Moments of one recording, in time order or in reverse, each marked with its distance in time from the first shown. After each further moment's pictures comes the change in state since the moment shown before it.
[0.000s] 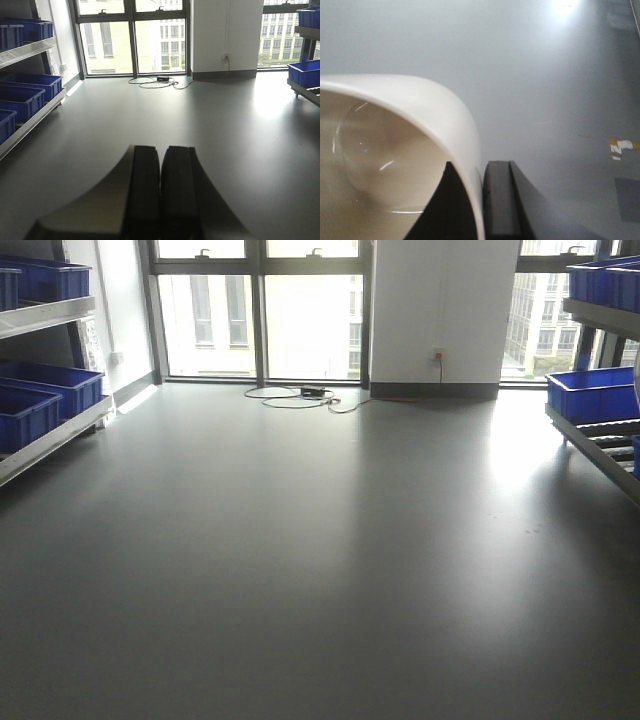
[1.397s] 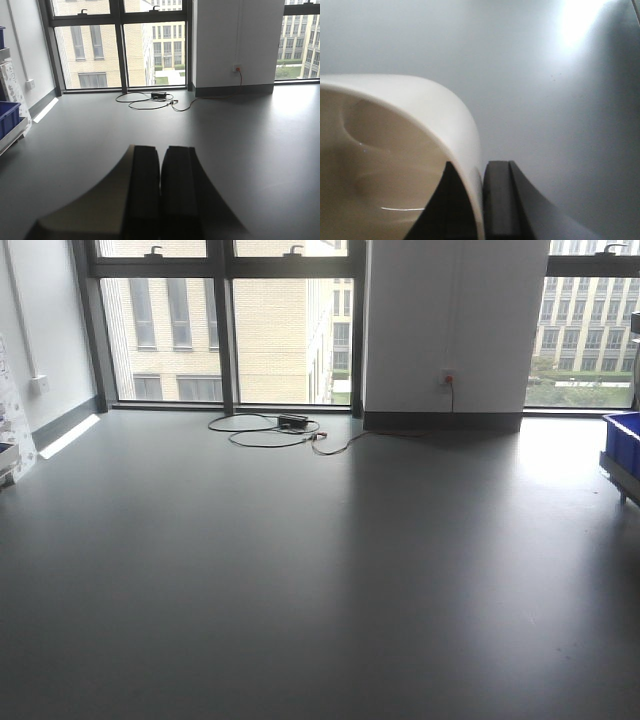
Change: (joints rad) left arm 0.000 0.000 0.000 0.000 0.000 0.000; right arm 0.000 0.000 0.000 0.000 0.000 0.000
